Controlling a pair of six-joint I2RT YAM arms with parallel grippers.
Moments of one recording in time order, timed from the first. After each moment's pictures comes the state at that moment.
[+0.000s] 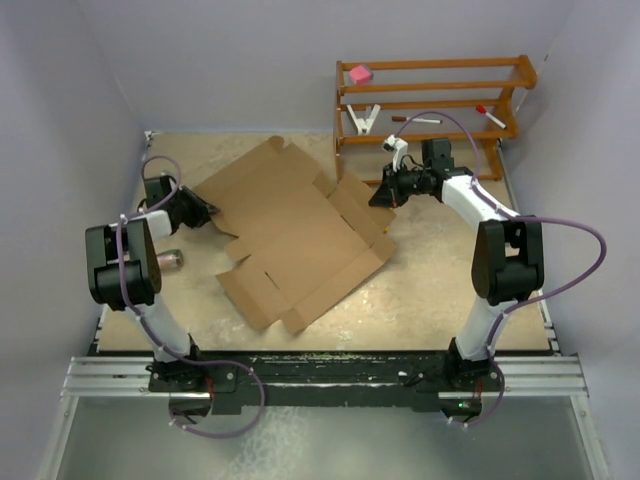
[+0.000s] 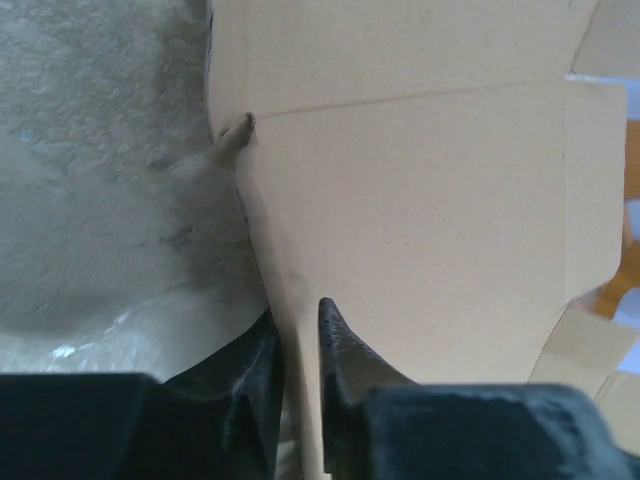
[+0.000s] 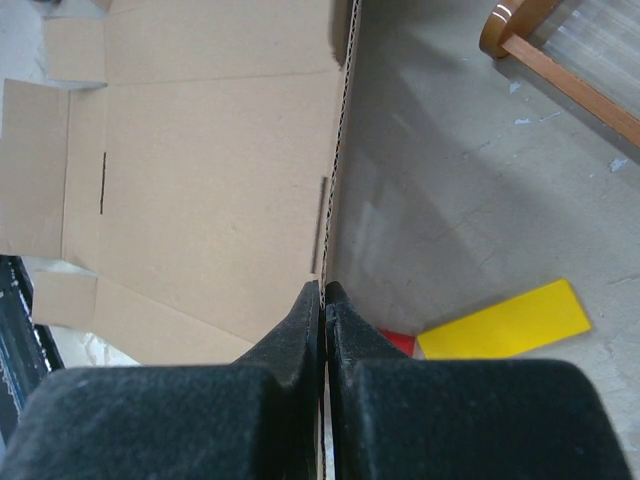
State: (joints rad) left arm 0.22 1.83 1.00 0.06 0.42 -0.75; right arm 0.14 1.84 1.37 -0.40 -0.83 -0.22
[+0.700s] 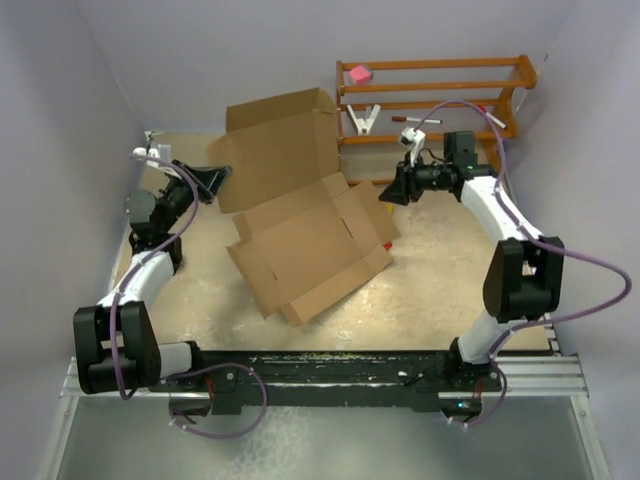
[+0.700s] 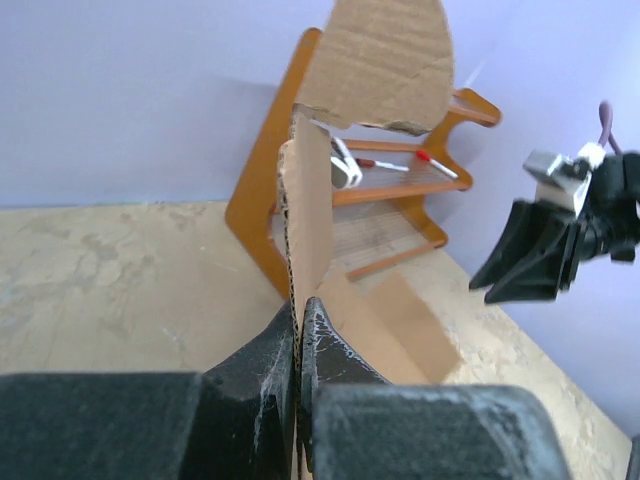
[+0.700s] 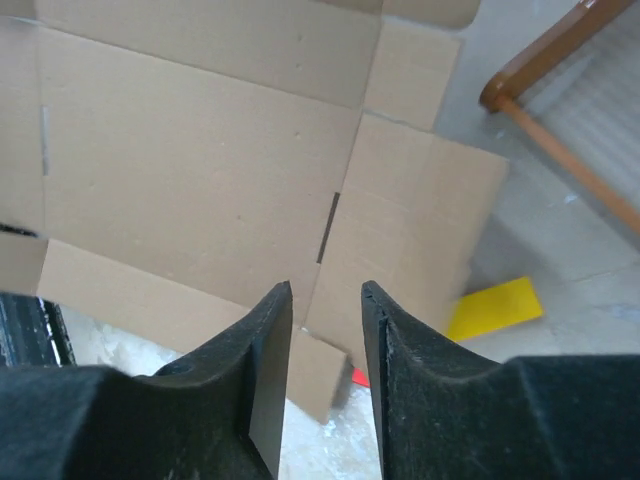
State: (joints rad) left arm 0.13 1.28 0.68 0.84 0.68 -0.65; right arm 0.08 1.72 1.37 -0.50 -0.92 -0.35
